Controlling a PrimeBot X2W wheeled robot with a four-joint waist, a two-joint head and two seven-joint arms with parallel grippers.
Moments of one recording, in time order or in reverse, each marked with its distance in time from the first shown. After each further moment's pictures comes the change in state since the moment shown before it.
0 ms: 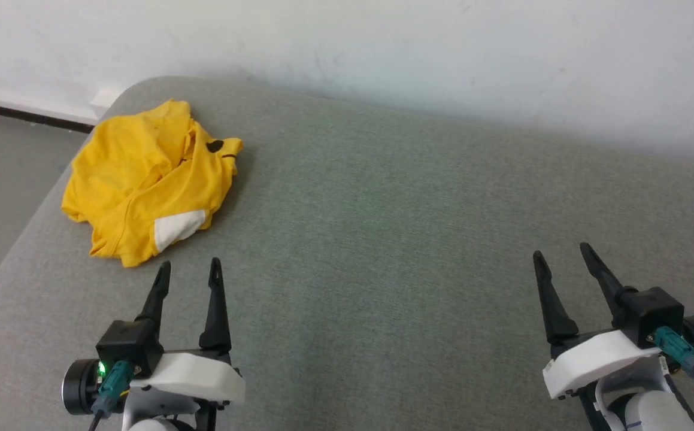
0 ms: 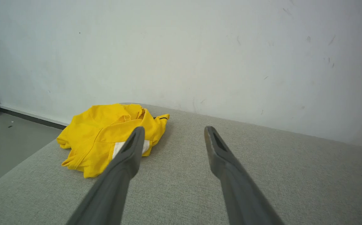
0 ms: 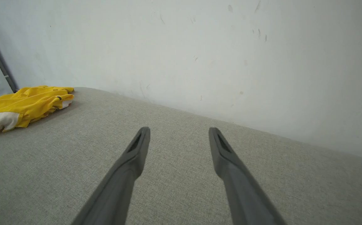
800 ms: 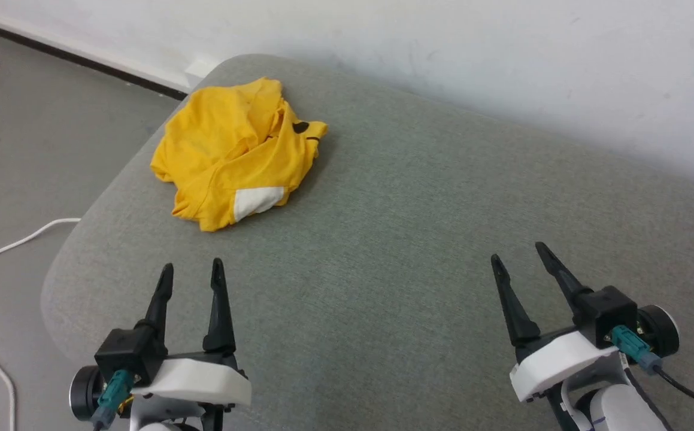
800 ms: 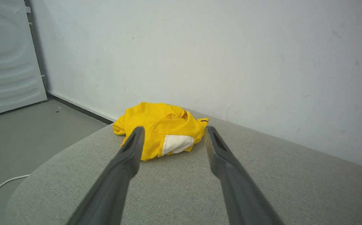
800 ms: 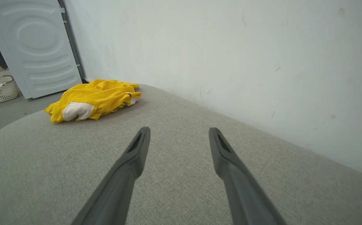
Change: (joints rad) left arm 0.009 0.000 -0.028 -0.002 -0.062 0.029 -0.046; right arm -0.040 0.001 0.108 0.066 -0.008 0.000 -0.043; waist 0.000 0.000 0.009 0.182
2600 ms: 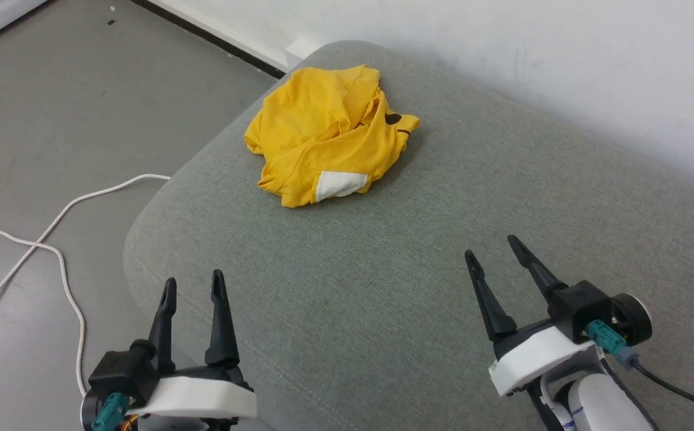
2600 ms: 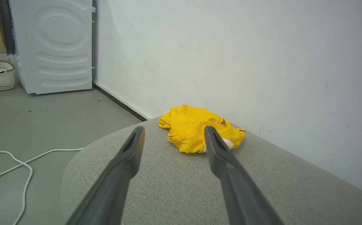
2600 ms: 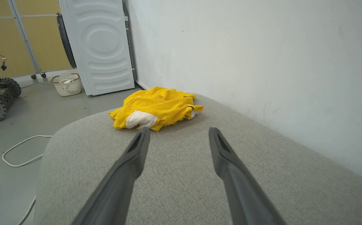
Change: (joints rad) left arm 0.037 0.000 -0.029 0.007 -0.110 0.025 -0.088; right arm -0.056 0.002 0.079 0.077 0.016 0.000 -0.062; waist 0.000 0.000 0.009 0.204
